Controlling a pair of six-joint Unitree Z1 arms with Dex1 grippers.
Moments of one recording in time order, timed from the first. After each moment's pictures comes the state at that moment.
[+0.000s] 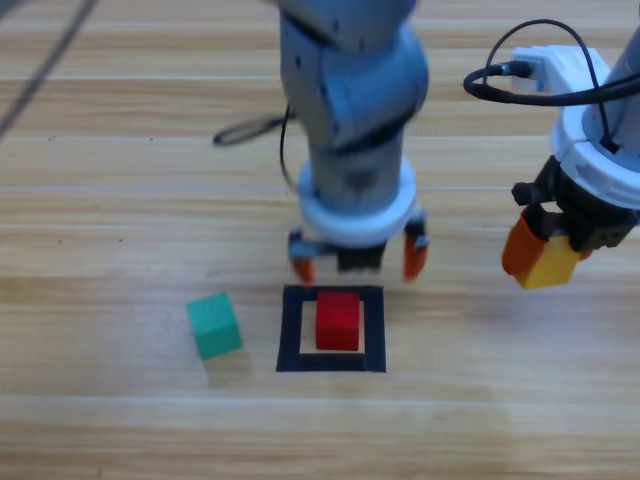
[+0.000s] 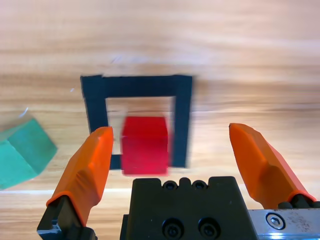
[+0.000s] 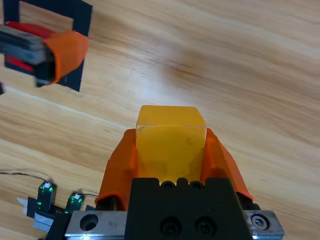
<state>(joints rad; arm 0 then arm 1) -0.91 2.32 -2.01 1.10 0.13 -1.01 0.75 1.90 -1.44 0.91 0.05 0.45</state>
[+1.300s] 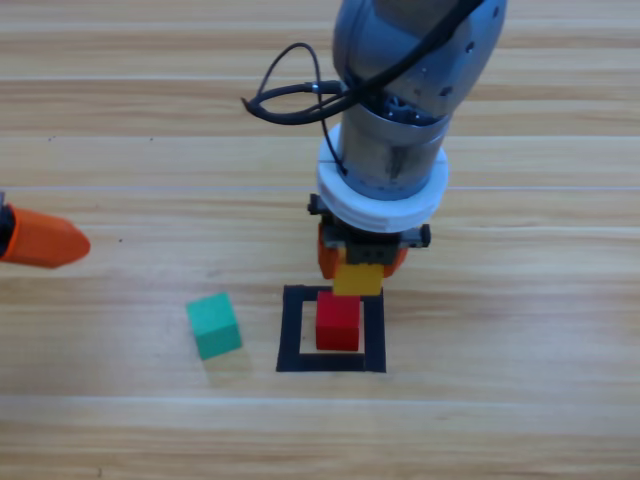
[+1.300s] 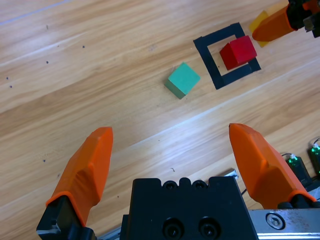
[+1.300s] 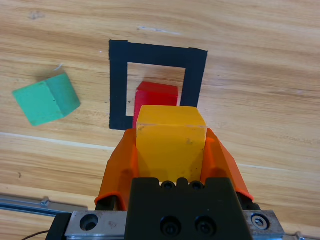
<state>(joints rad) -0.81 1.15 -0.92 0.66 0.20 -0.44 1.01 2.29 -2.03 1.13 -0.07 0.91</state>
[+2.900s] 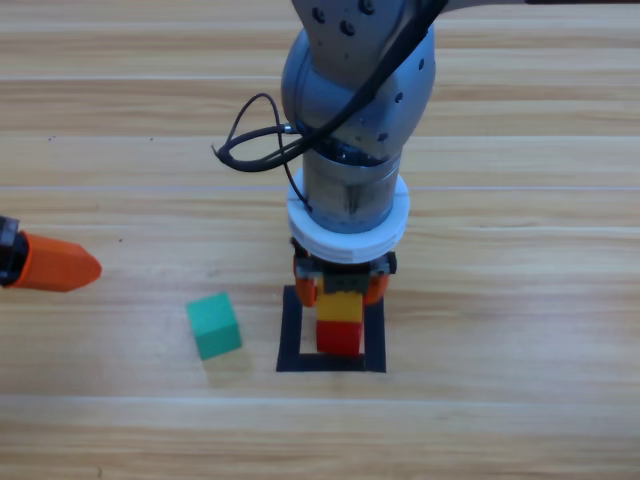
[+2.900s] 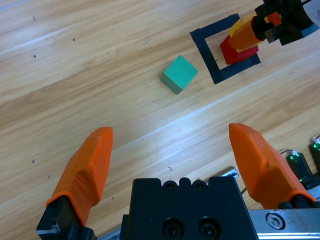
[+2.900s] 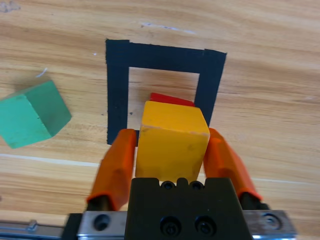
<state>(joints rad) -0.81 1.15 -0.85 0.59 0.17 -0.44 1.03 2.43 -2.16 1.20 -0.08 0.92</state>
